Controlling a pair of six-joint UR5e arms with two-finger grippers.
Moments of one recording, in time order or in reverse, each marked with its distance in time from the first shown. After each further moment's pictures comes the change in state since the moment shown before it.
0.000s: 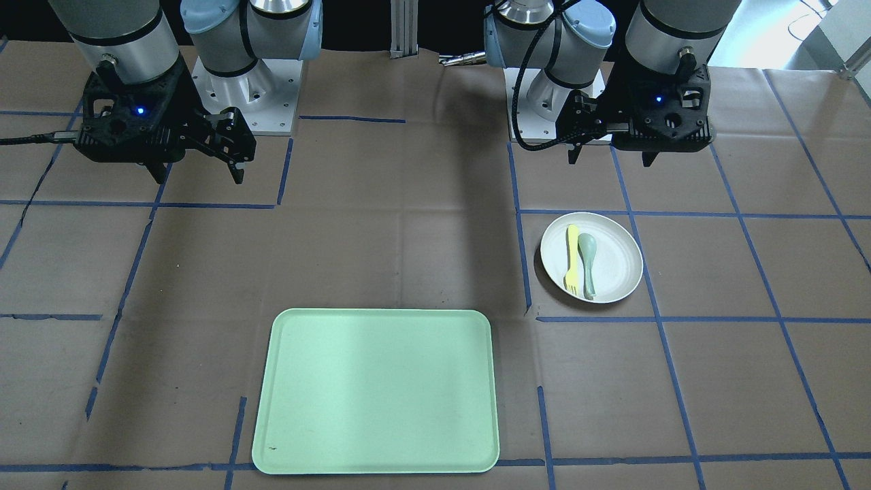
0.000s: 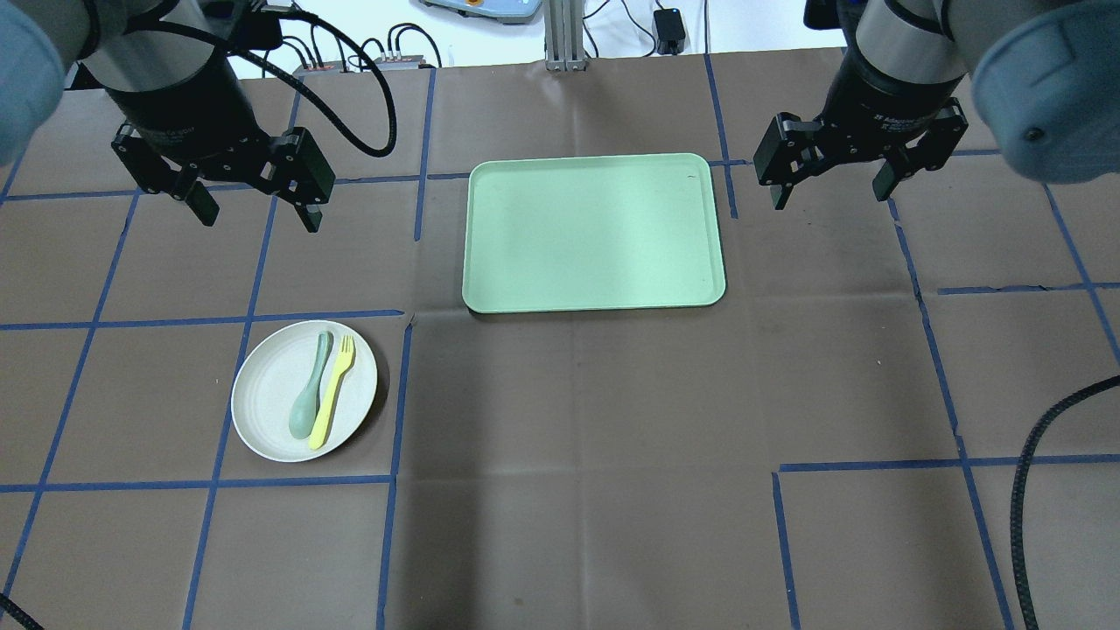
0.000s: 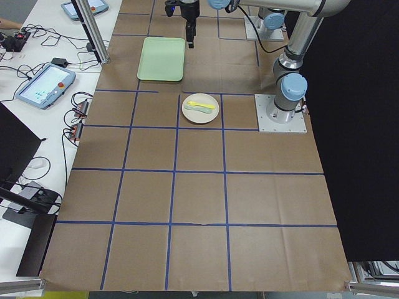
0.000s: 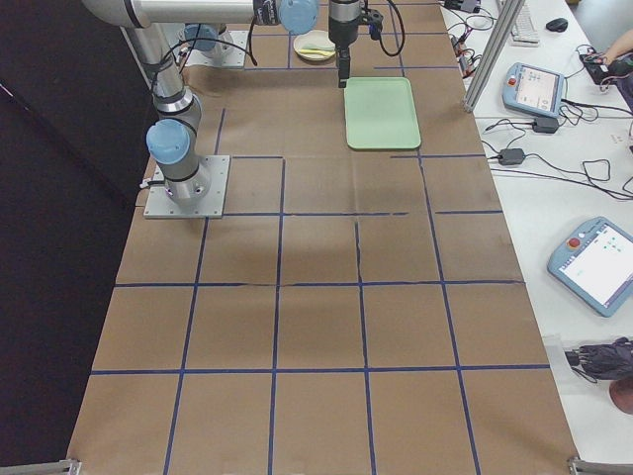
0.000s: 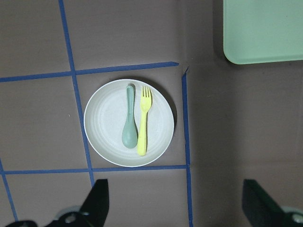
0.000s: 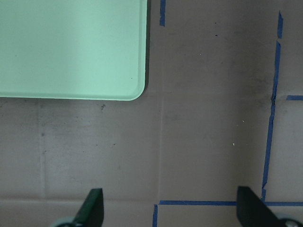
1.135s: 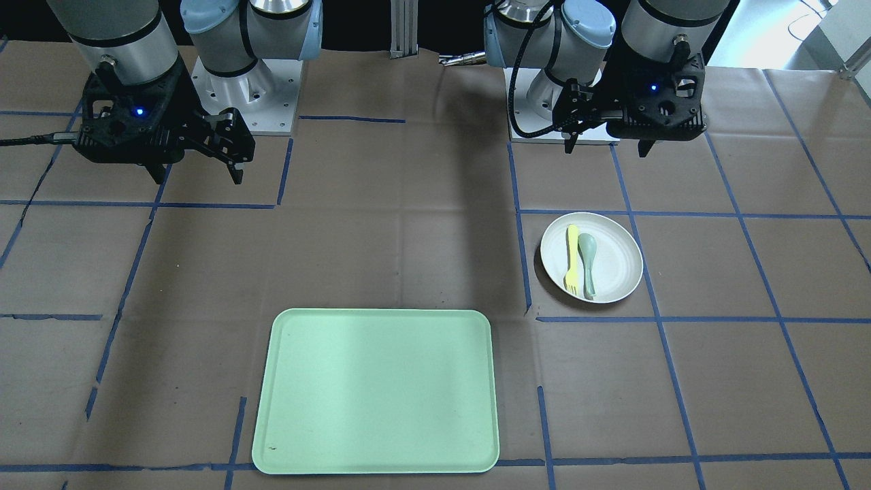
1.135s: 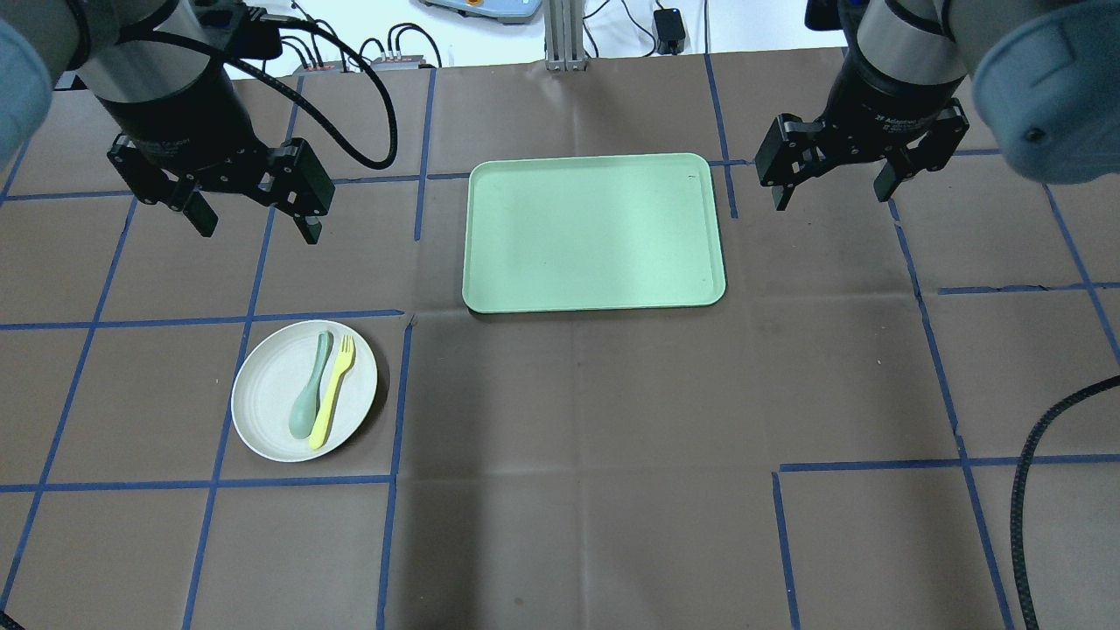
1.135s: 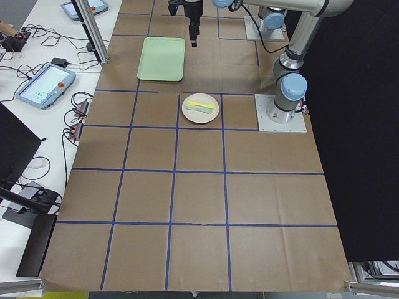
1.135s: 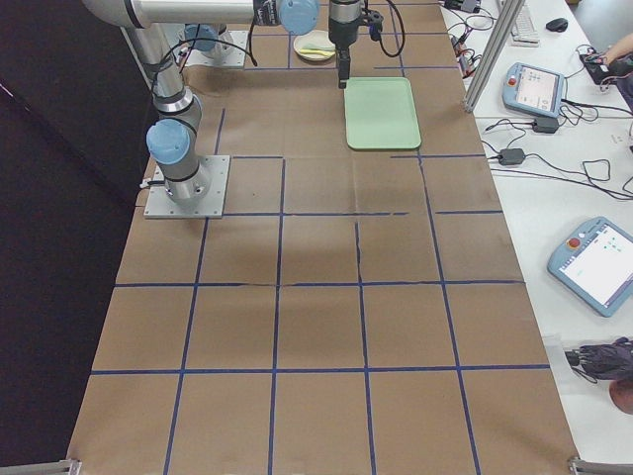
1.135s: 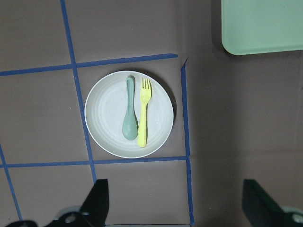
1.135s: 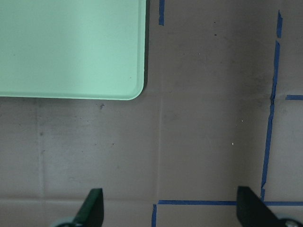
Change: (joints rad) left arm -0.002 0.022 -0.021 -0.015 -0.009 0.022; right arm -0.002 0.000 0.002 0.000 -0.002 -0.003
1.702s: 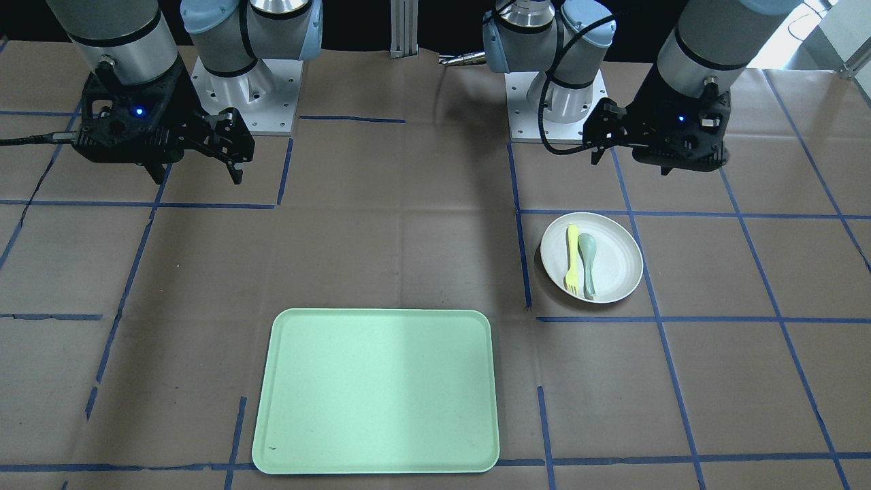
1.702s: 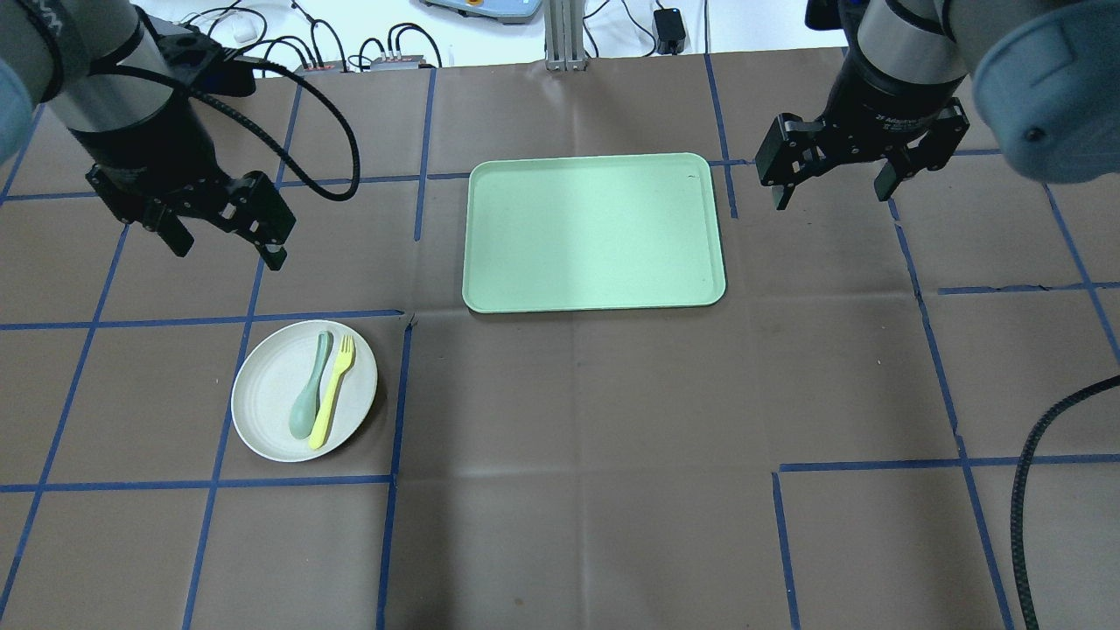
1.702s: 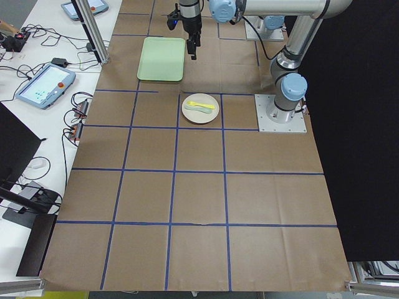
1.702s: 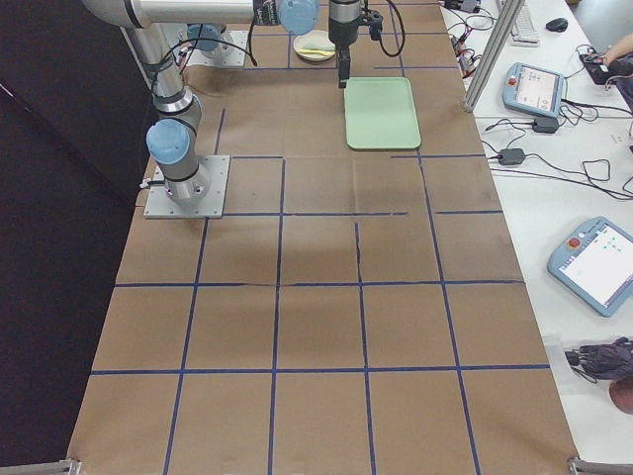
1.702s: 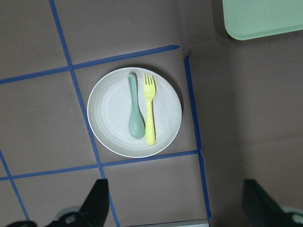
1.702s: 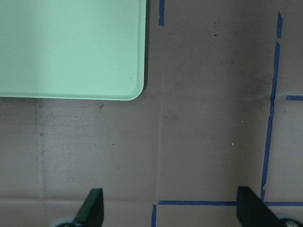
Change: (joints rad) left arm 0.152 0.001 -0.091 0.028 -0.004 0.253; right arm -0.002 0.000 0.000 -0.001 0.000 -0.001
